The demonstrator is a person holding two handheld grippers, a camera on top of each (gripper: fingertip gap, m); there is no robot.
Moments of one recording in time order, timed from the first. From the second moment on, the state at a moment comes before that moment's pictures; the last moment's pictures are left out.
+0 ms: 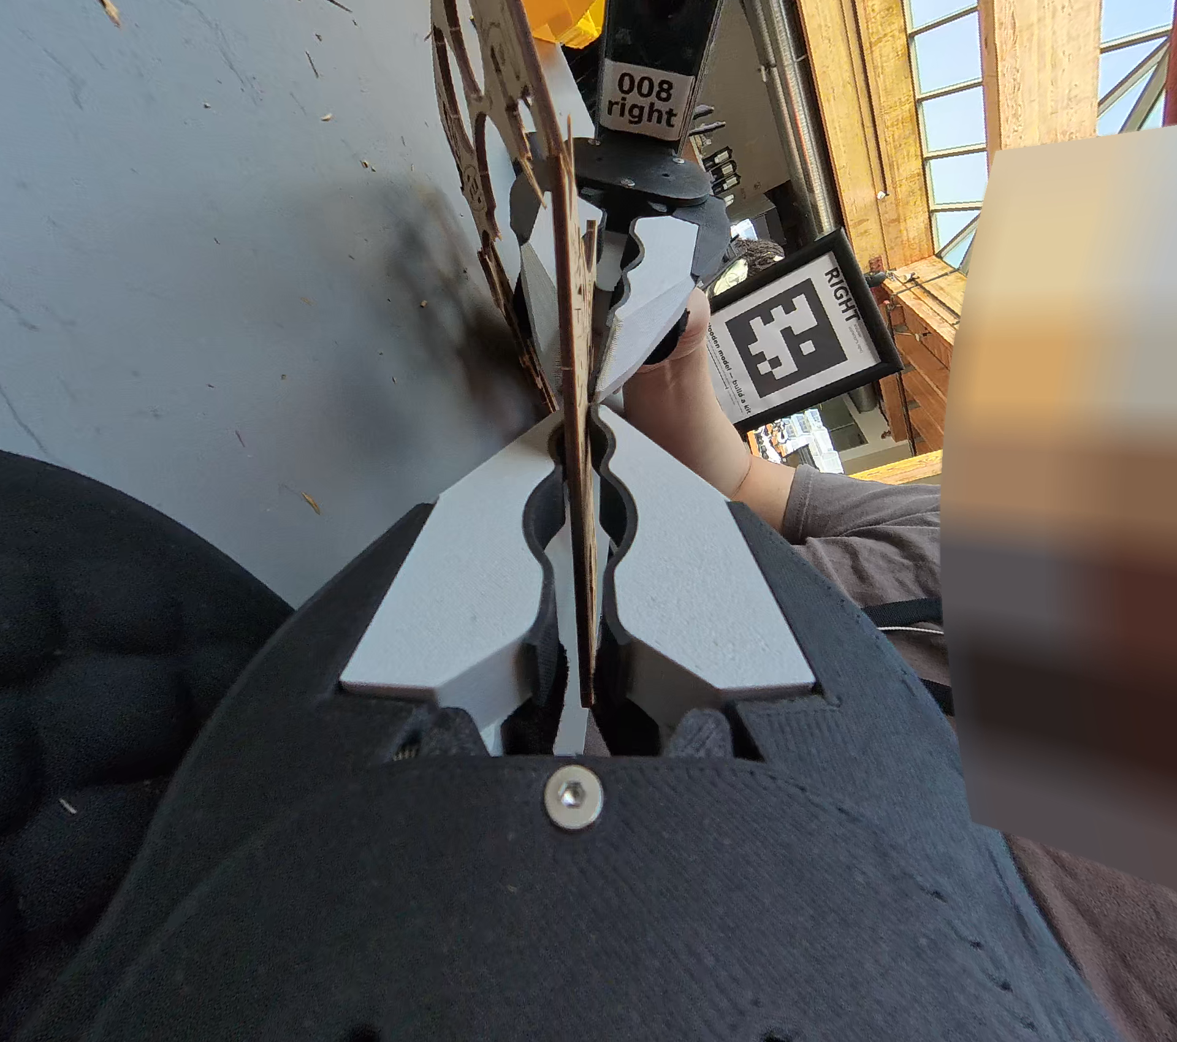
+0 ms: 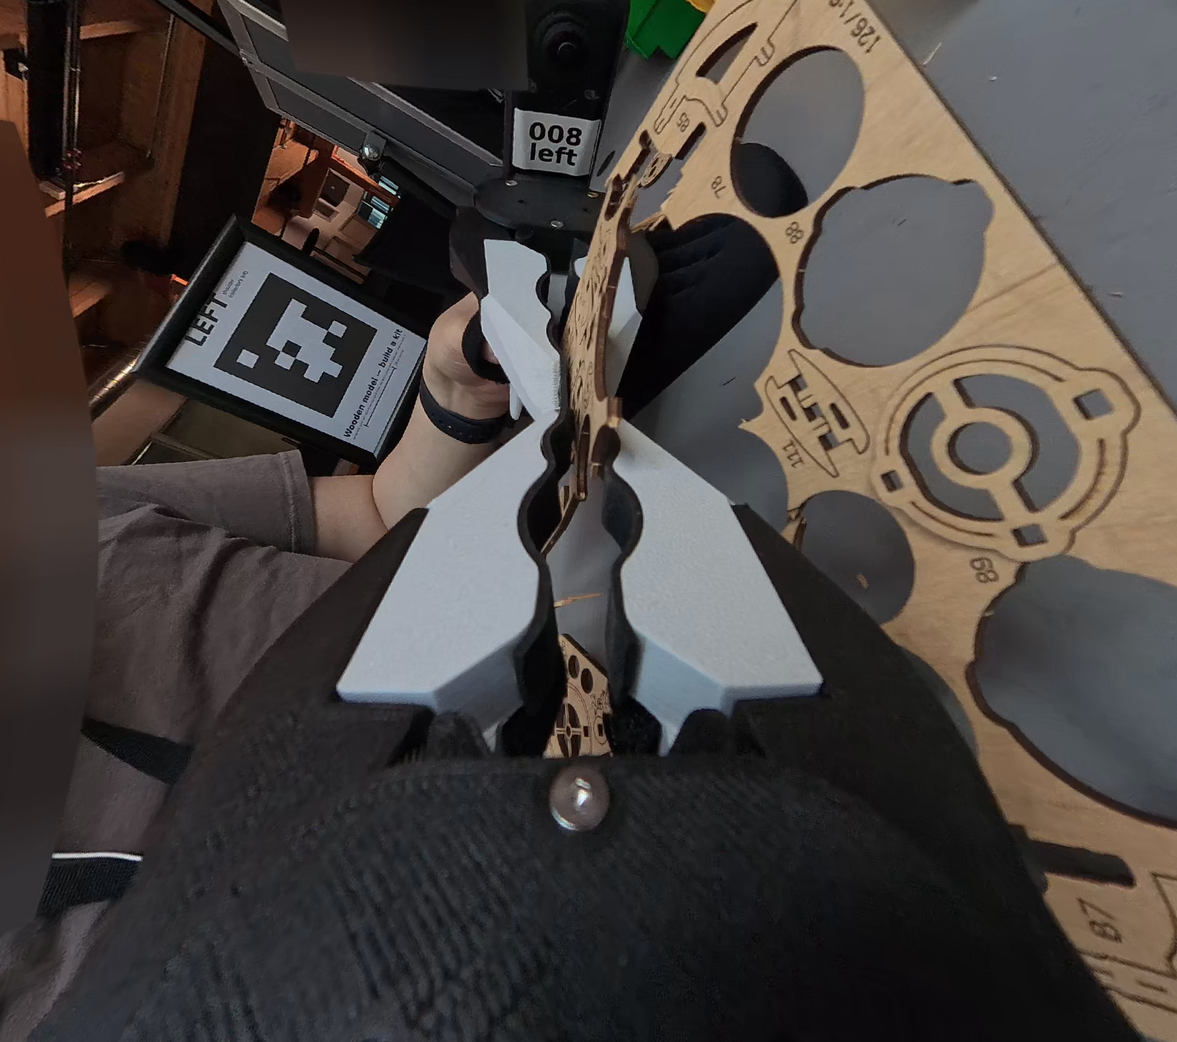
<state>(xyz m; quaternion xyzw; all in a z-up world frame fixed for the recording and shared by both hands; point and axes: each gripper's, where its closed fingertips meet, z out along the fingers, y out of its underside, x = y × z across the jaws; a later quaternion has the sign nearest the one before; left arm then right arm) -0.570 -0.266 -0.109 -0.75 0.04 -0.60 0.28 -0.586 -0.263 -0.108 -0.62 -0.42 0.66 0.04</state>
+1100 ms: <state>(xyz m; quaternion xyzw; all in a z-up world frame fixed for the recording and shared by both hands) -0.566 -0.267 -0.125 -0.79 0.05 -0.55 0.26 -0.583 -0.262 -0.125 -0.63 -0.46 0.61 0.07</state>
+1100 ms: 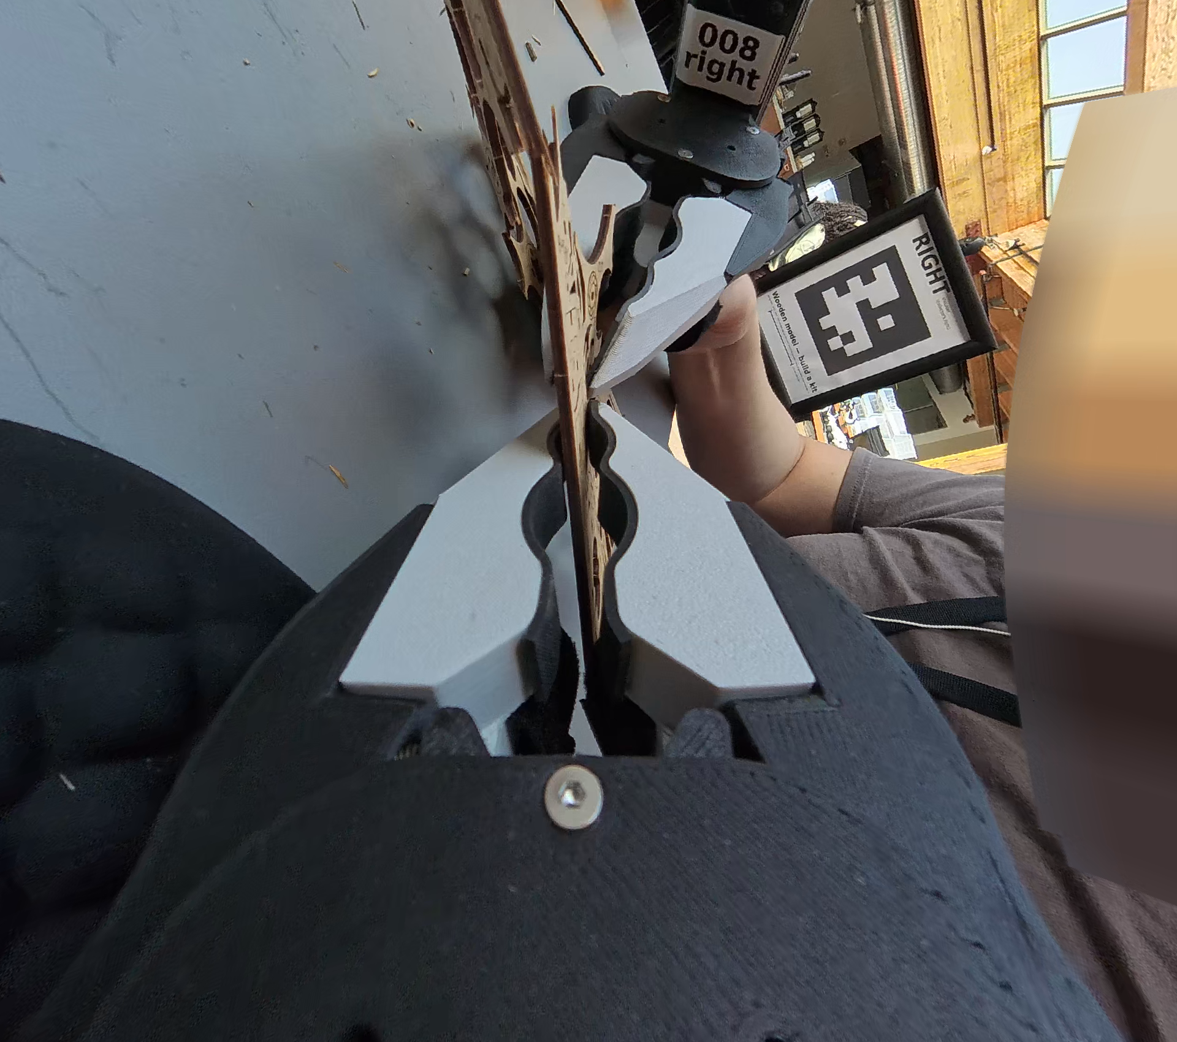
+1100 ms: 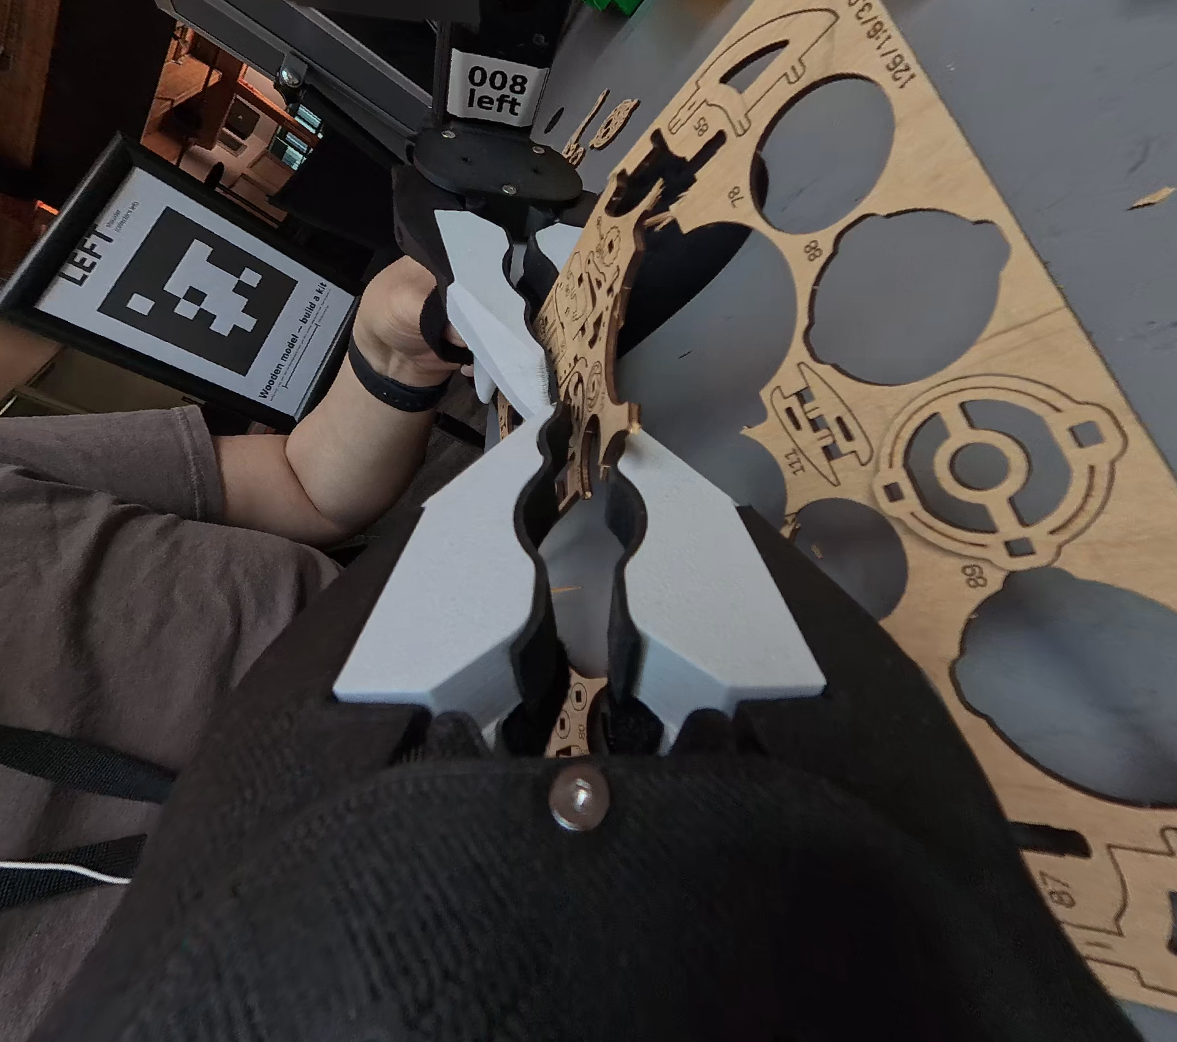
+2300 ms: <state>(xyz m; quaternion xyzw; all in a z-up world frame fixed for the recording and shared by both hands) -0.576 -0.256 -0.110 -0.76 0.03 -0.58 0.29 -0.582 -0.261 -0.113 -0.62 -0.41 0.66 0.03</state>
